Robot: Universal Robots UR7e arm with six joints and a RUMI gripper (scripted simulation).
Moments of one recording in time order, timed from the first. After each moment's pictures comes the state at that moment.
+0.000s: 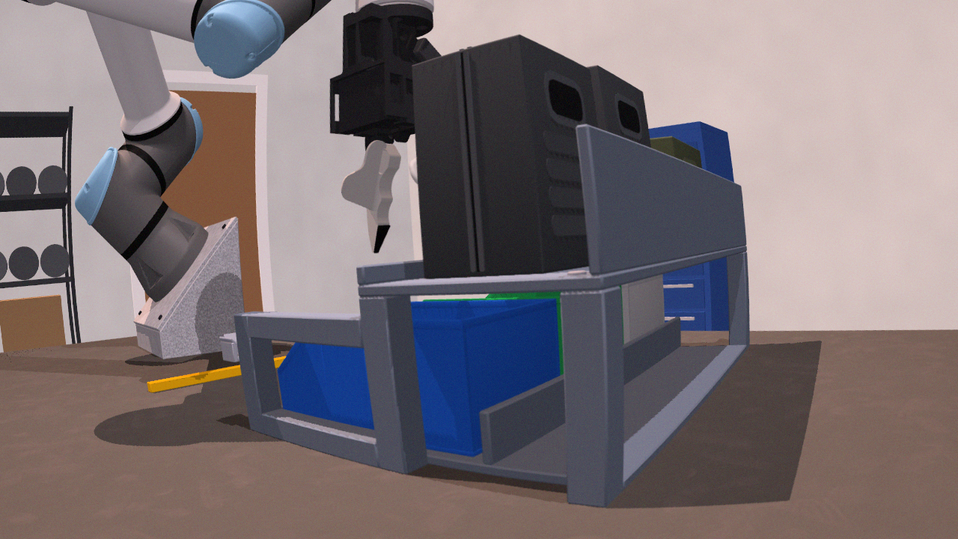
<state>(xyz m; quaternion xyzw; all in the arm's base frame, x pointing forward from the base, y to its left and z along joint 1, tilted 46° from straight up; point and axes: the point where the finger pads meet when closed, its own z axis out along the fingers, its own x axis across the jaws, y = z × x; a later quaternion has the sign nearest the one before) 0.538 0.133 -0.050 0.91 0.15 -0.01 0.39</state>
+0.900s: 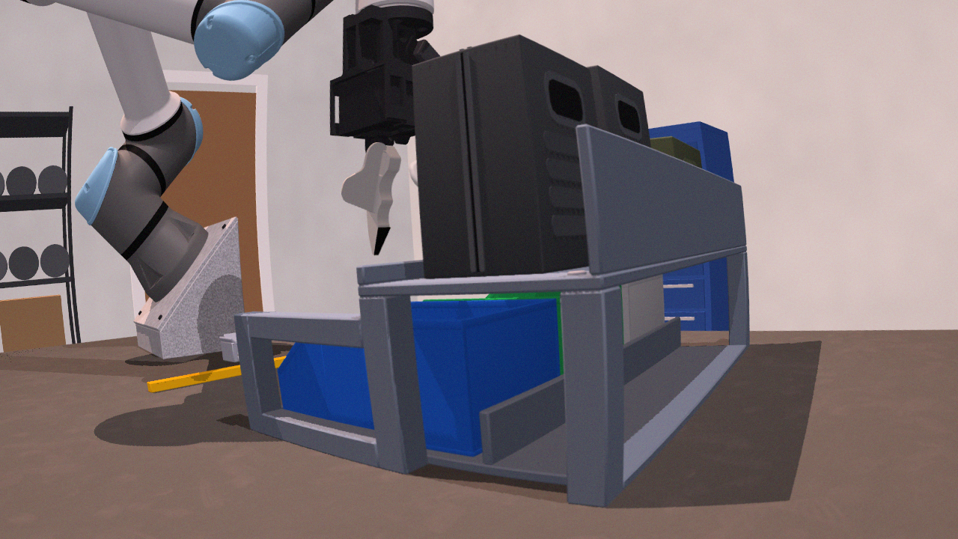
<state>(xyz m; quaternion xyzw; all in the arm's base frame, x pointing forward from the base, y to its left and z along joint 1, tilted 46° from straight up) 0.539 0.132 -0.051 0.91 0.15 -0.01 0.39</state>
